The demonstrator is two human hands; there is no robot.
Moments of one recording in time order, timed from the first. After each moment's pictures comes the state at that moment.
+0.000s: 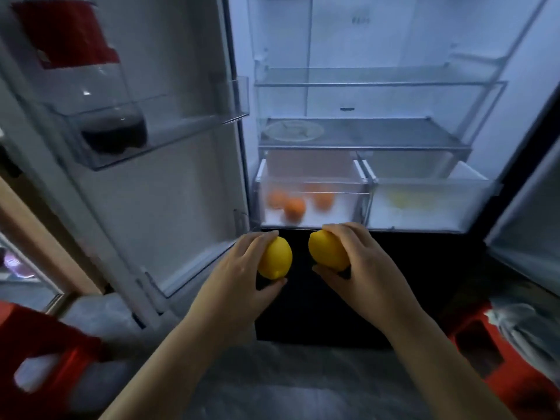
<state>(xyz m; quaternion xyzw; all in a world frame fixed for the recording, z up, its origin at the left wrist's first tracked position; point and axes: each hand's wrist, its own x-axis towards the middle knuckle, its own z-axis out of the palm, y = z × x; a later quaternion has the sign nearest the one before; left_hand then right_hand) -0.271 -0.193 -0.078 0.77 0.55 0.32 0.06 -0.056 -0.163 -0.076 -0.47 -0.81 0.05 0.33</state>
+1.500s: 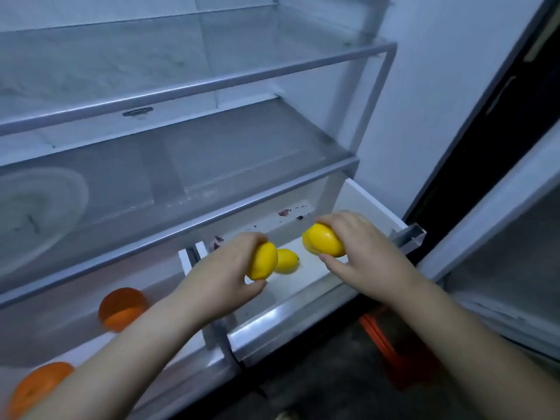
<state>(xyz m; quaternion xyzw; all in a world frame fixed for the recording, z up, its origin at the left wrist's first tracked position) 0.011 0.349 -0.135 0.92 0.33 0.11 0.18 0.246 0.254 -0.128 -0.67 -0.71 0.04 0.22</state>
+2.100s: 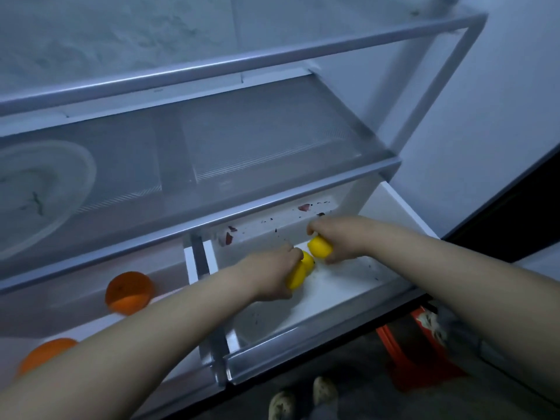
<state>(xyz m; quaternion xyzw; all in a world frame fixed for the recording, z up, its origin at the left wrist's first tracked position) 0.080 0.389 -0.184 0.92 0.32 -0.15 0.16 0.269 0.387 -0.172 -0.60 -0.76 0.20 -0.17</state>
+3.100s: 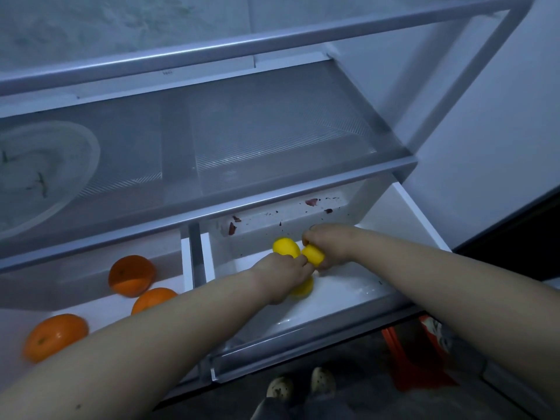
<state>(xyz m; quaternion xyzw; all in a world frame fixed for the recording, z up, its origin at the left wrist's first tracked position) 0.102 0.389 -0.233 0.95 0.22 -0.23 0.03 0.269 0.413 -0.232 -0.52 -0.80 0.20 -0.19</state>
